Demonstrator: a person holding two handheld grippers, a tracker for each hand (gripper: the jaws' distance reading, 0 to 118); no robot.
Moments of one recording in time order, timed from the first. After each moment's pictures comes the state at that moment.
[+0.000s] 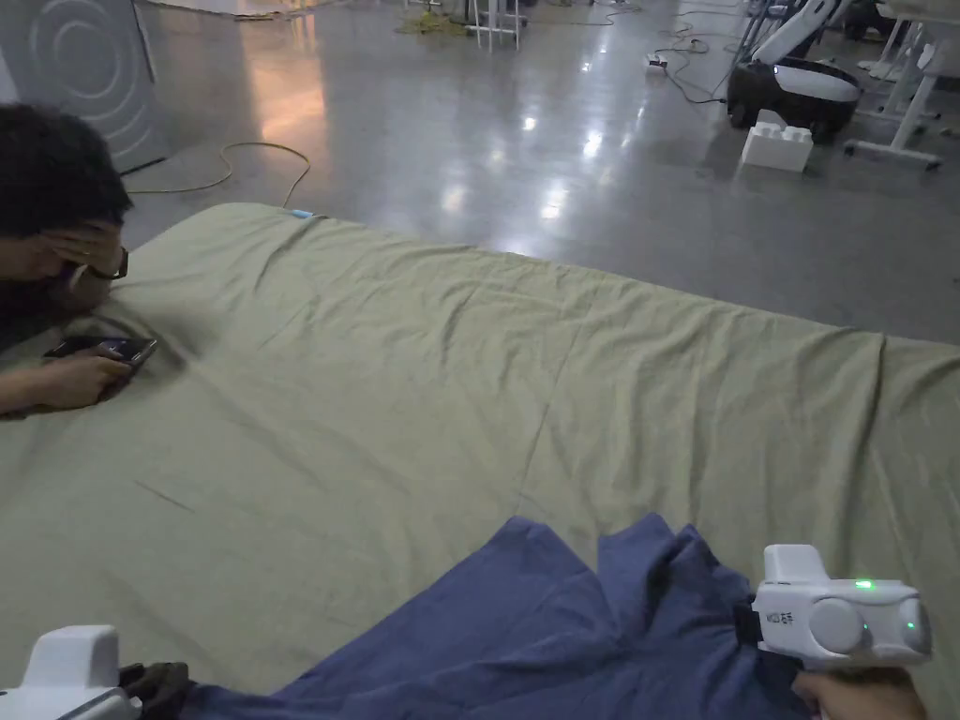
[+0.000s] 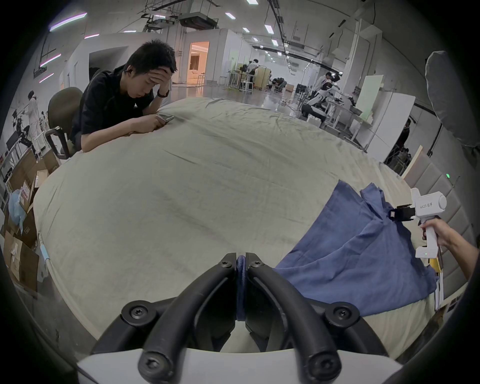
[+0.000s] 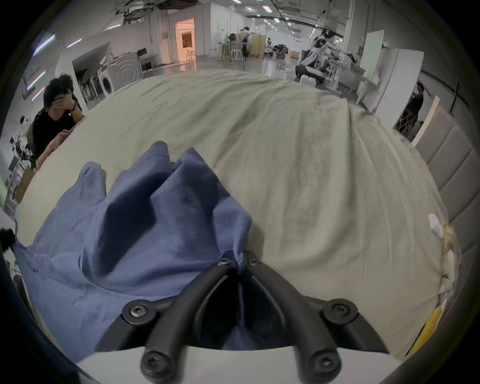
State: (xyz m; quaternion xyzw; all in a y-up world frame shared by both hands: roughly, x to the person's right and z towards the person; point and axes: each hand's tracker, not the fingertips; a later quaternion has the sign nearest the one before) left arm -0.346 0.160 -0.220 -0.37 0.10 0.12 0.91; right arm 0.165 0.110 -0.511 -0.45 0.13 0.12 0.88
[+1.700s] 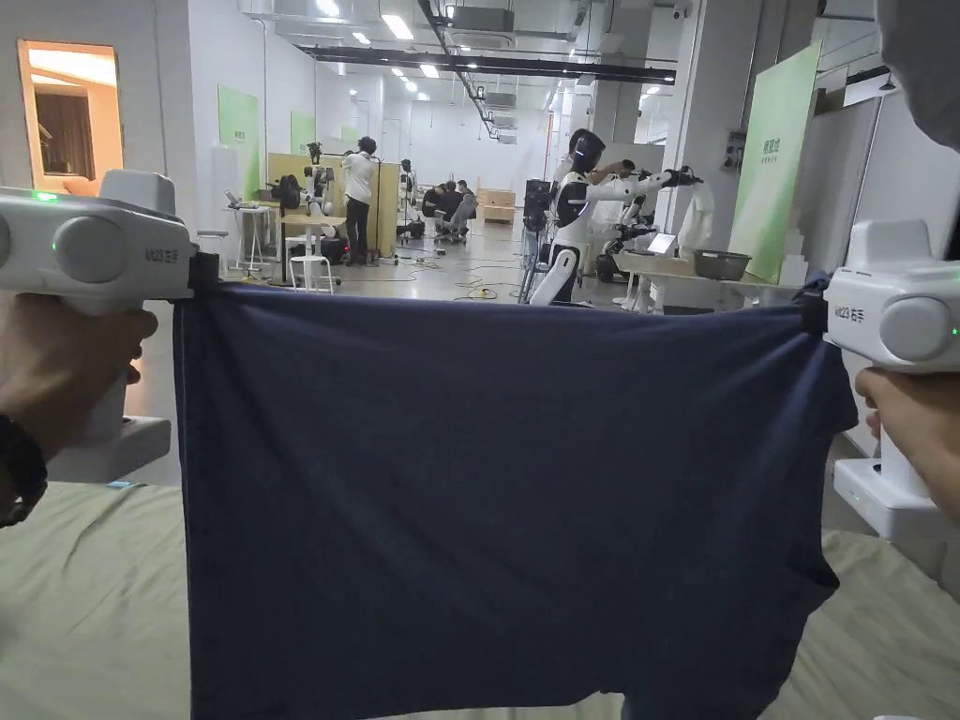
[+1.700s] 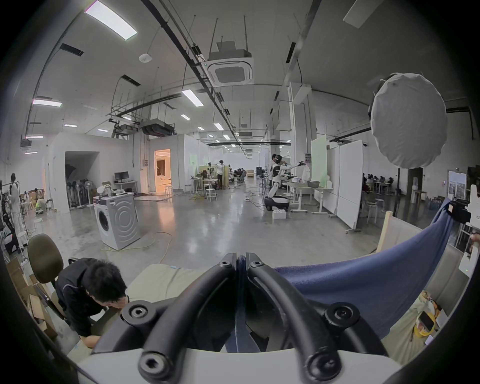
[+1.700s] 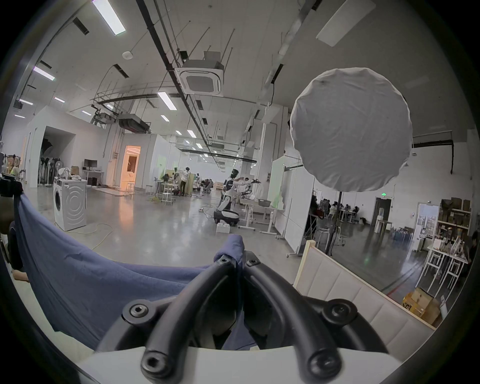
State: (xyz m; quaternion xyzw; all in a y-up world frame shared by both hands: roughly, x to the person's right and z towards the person) left arm -0.266 0.609 -0.449 -0.07 0.03 0.00 1.00; right arm 0.289 0.611 -0.448 -0.01 -0.05 0.12 0.99
